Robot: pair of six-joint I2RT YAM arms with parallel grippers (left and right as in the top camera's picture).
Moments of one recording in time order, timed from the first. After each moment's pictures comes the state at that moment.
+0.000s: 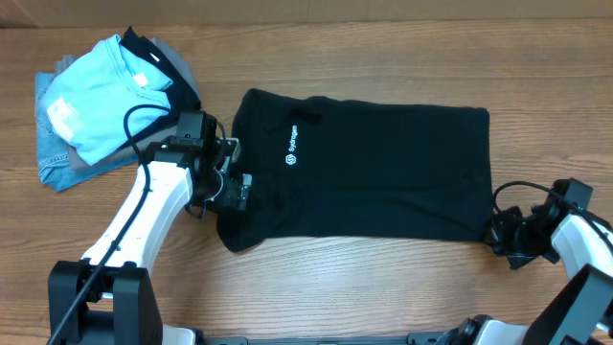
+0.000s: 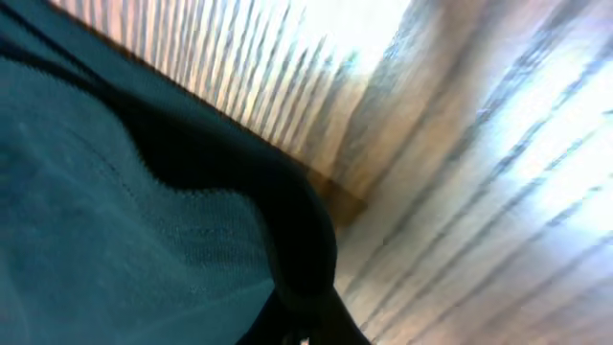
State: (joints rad) left arm -0.12 1.60 1.05 -0.86 0.17 0.00; right arm -0.56 1.48 0.70 -0.74 -0.29 0.56
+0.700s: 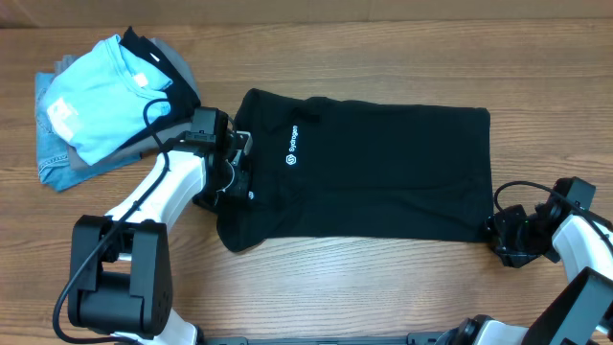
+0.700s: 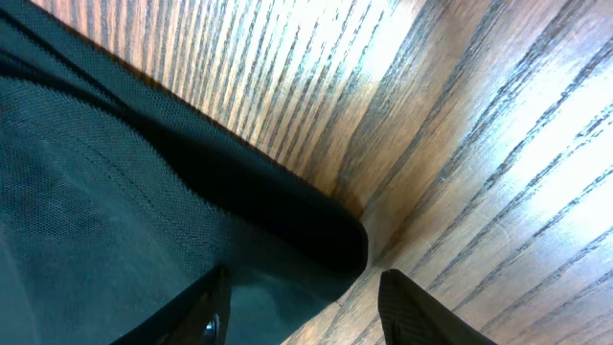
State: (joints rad) left arm -0.14 1.76 1.05 -0.67 0.20 0.02; right arm -0.56 1.47 0.71 -0.73 -0.27 0.57
